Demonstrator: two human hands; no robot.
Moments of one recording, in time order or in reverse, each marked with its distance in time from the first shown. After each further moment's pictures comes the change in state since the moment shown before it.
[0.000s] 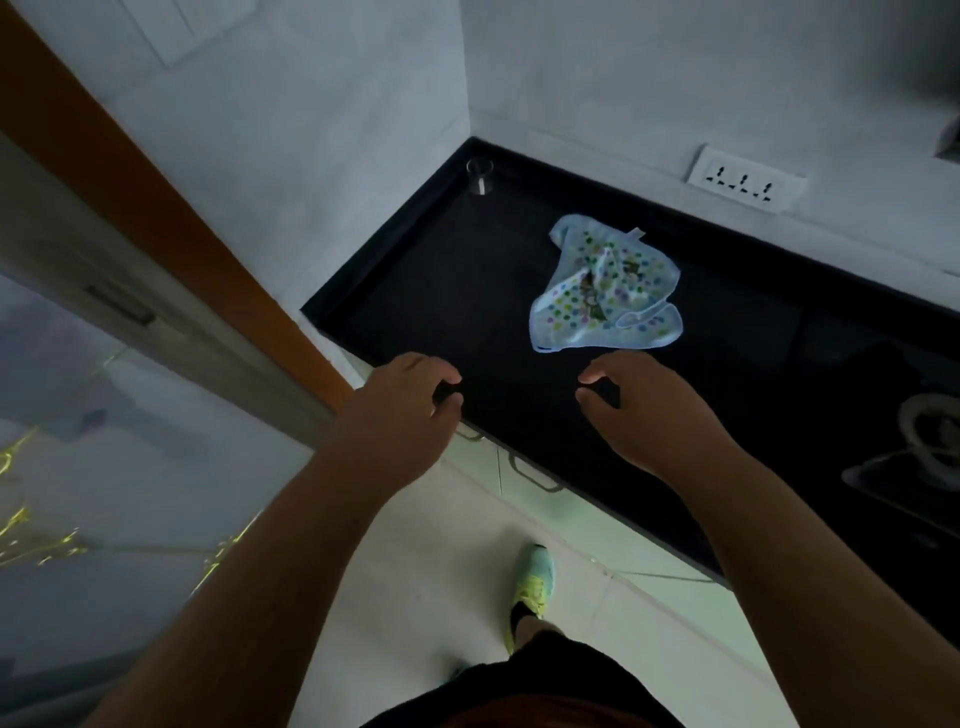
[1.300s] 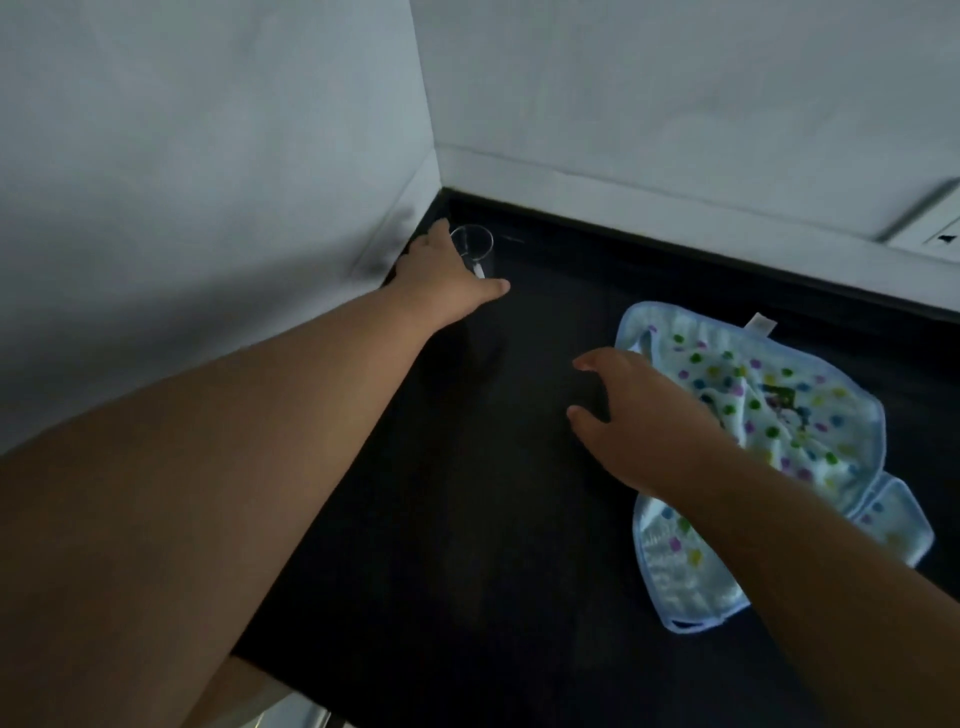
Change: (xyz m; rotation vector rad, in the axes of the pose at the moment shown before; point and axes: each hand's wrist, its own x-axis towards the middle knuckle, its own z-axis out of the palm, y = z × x) left_hand 0.568 -0.099 0.033 -0.102 -0.048 -0.078; right_hand 0.390 -0.013 0.078 0.034 0.013 0.158
